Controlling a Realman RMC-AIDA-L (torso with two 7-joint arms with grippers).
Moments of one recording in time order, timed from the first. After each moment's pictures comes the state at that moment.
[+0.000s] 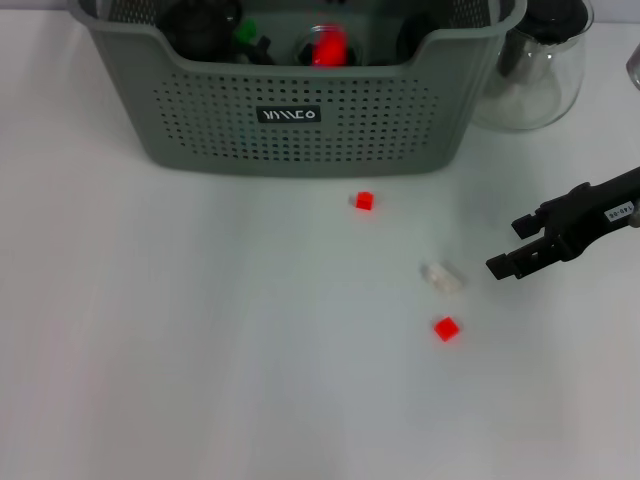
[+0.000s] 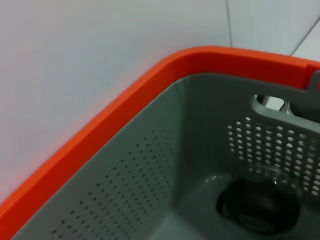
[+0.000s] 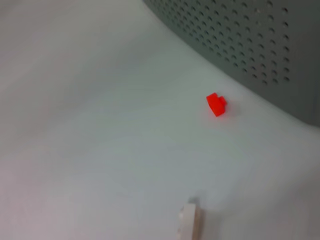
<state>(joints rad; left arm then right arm) -1.13 -2.14 1.11 0.80 2.81 0.96 -2.39 0.75 1.99 -0.90 -0.69 -2.47 -1.52 1.94</state>
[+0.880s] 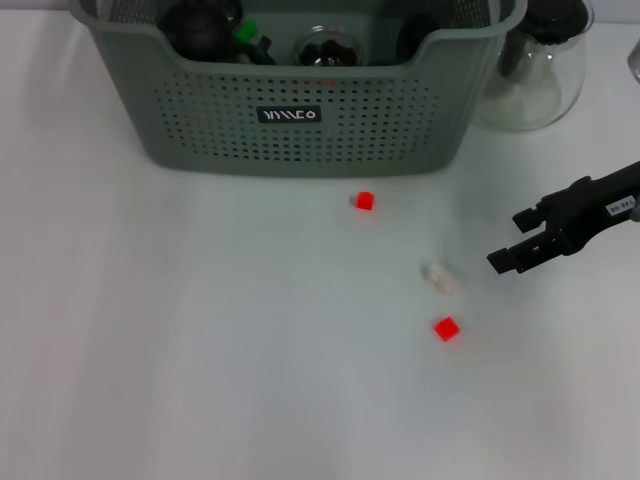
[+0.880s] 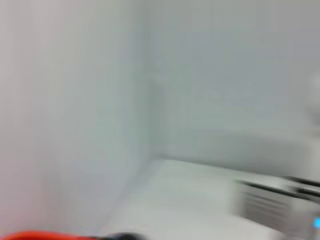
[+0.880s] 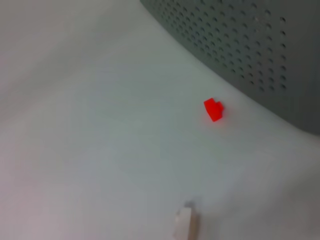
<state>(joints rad) -0.82 -2.13 1.02 1.63 2.12 1.69 -2.28 0.76 1.98 -0.90 -0.69 -2.47 -1.52 1.93</state>
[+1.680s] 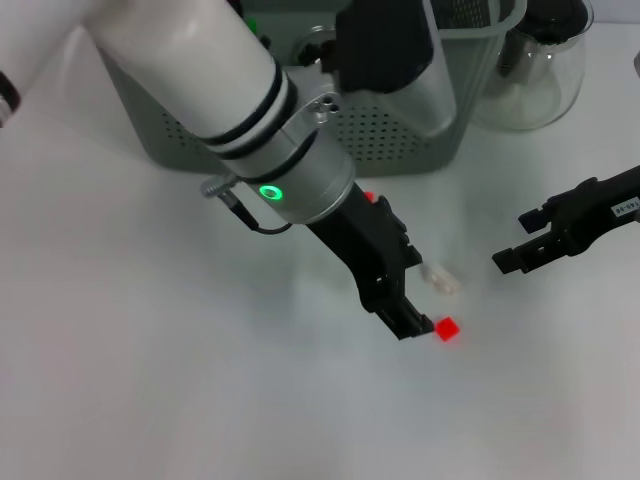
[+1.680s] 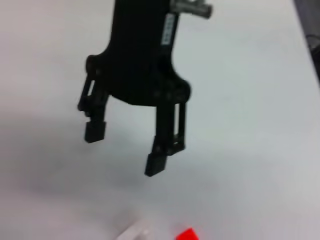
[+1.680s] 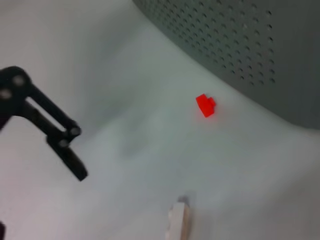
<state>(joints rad) -0.79 -2.18 1.56 1.19 2.31 1.53 -2.19 0.75 1.98 -0.90 -0.69 -2.47 -1.52 1.94</state>
